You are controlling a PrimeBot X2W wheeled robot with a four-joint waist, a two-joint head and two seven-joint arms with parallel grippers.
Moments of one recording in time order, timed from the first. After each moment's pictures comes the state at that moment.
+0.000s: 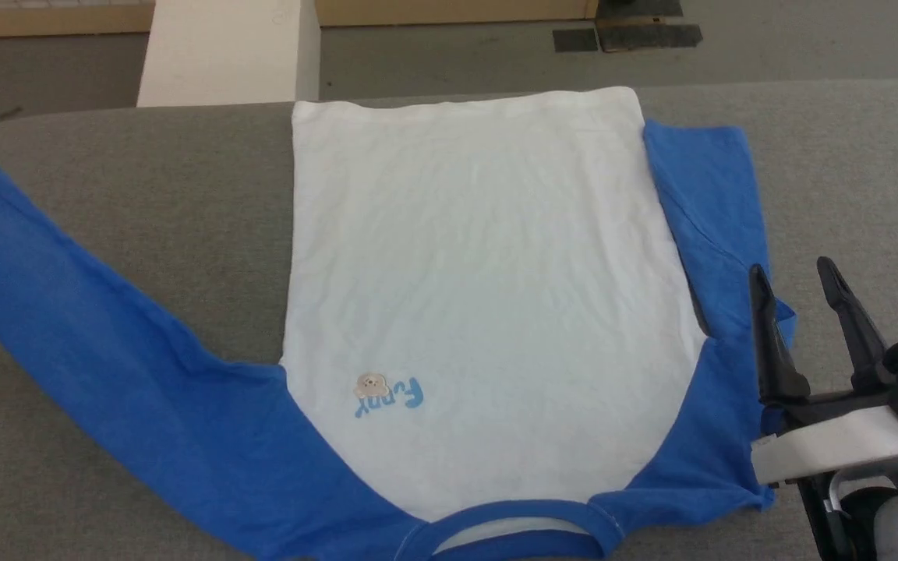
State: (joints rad) left arm -0.54 1.28 -0.55 -0.17 -1.30 0.29 -0.03; right arm -0.03 -0.06 -0.05 -0.21 0.12 0.13 -0.02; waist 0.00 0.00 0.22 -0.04
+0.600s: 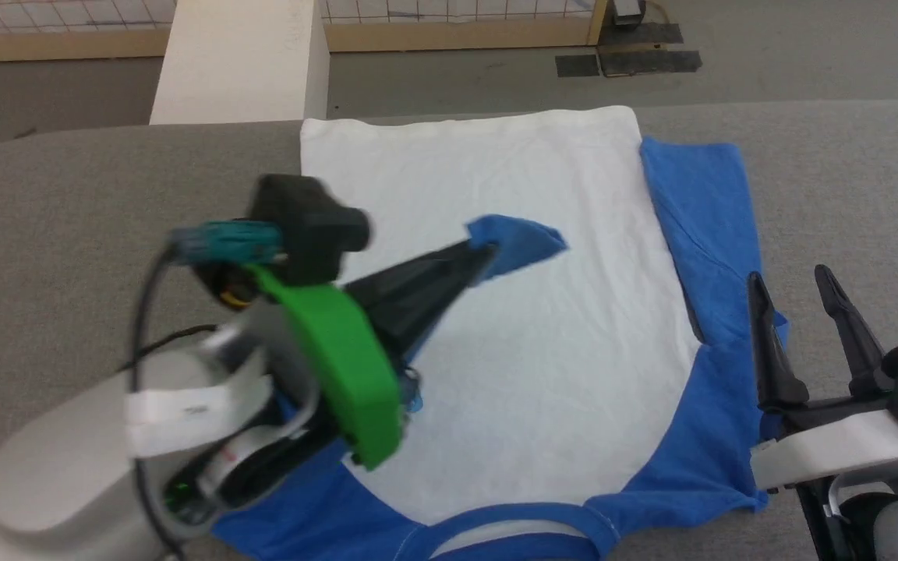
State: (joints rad) left arm -0.77 0.77 -0.93 -0.49 -1.09 0.16 0.26; right arm -0.01 -0.05 -0.06 -0.21 0.13 0.13 0.00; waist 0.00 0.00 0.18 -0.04
